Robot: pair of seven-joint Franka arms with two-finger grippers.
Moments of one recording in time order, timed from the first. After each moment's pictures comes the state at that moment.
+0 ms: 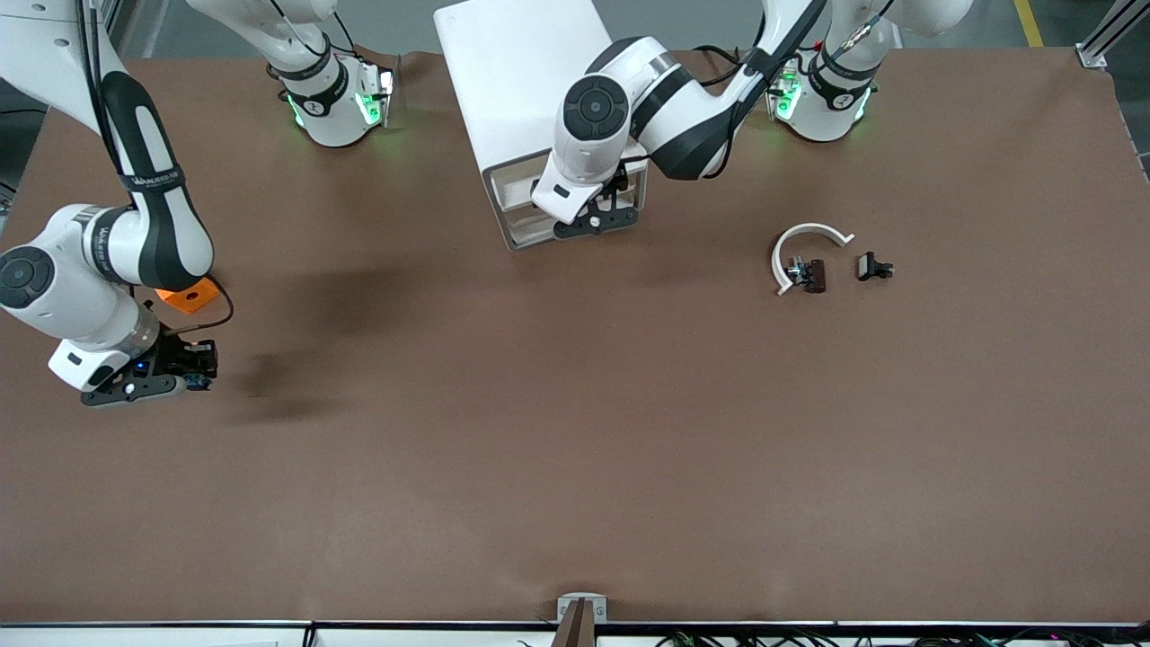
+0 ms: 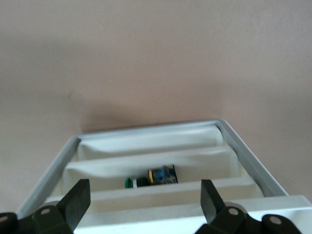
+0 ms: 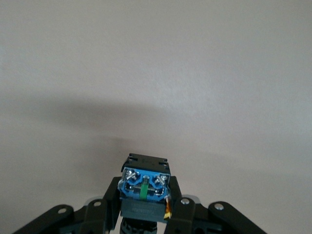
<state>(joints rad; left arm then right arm) -0.77 0.37 -0.16 -1.74 -0.28 1.98 -1.02 -0.11 0.35 -0.08 -2.03 -0.06 2.44 -0.34</state>
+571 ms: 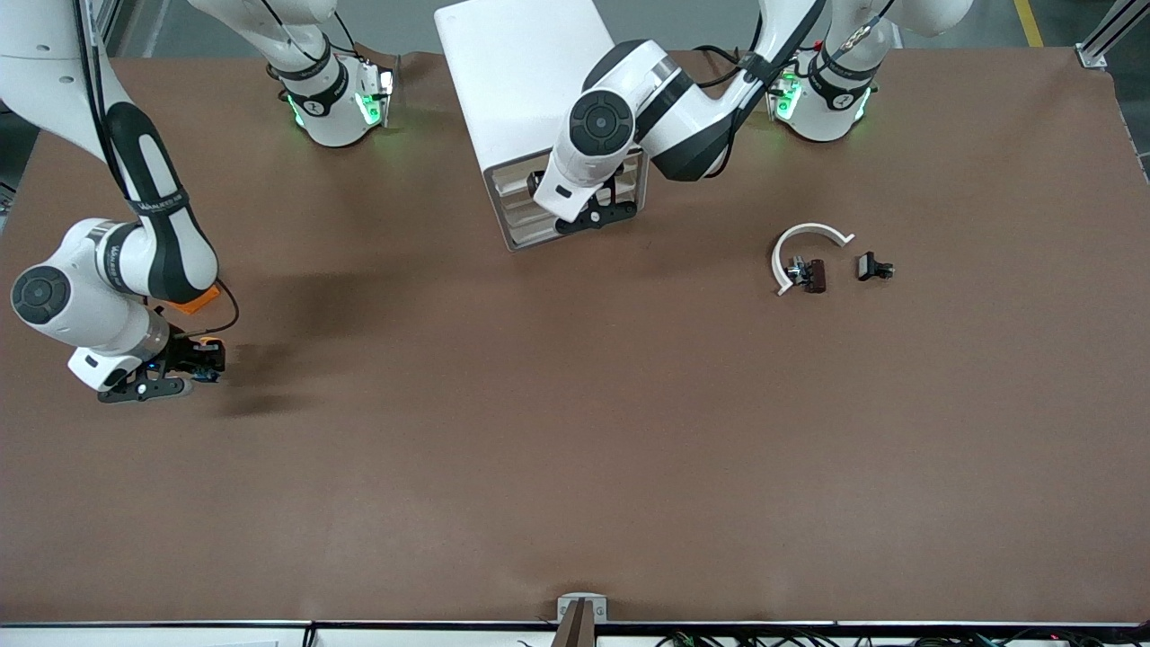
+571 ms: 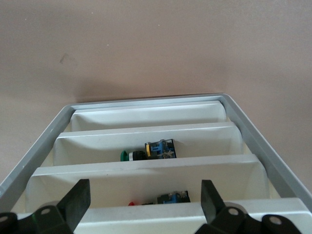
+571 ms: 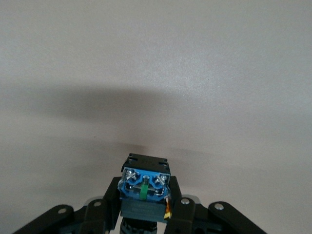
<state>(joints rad) -0.76 0.37 -0.16 -1.75 -0.37 1.95 -1.03 -0.15 0.45 -0.08 -2.04 -0.06 2.48 -0.32</state>
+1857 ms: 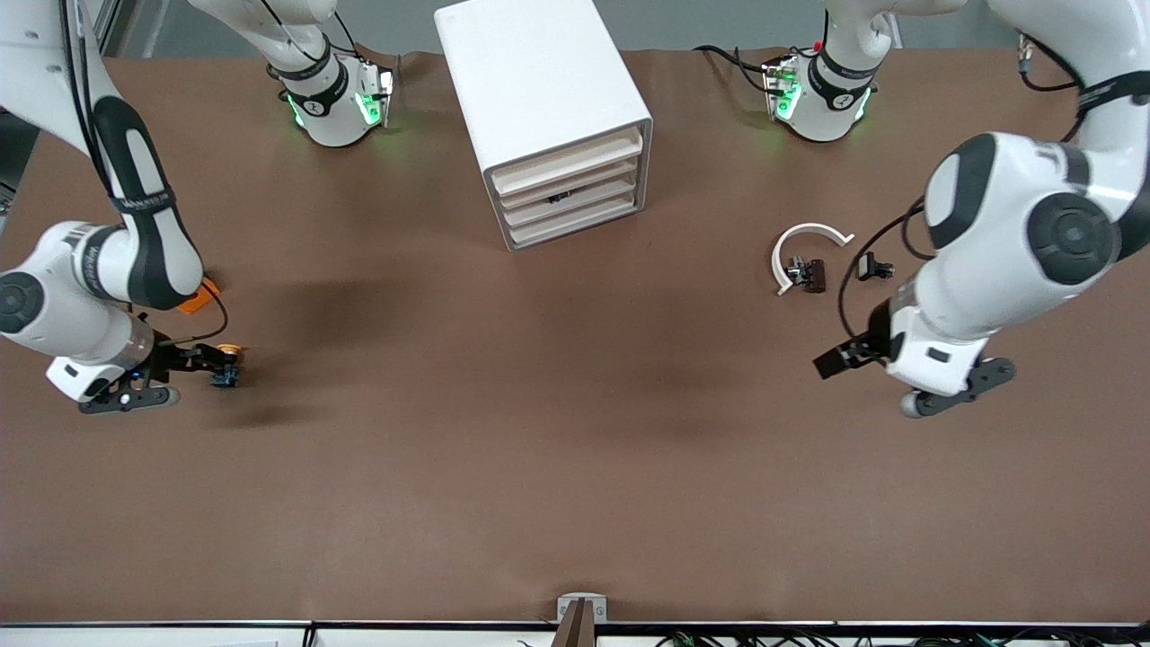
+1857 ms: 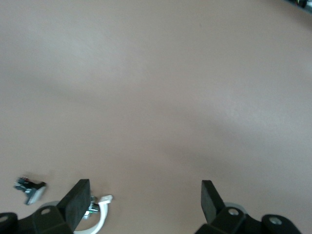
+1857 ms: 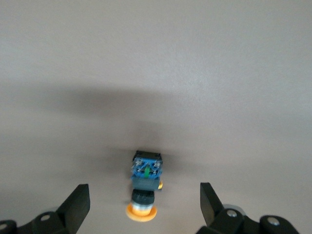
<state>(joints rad) -0.09 0.33 -0.14 -1.49 0.00 1.83 -0.61 -0.14 0.38 -0.05 -1.93 -0.05 2.30 -0.30</state>
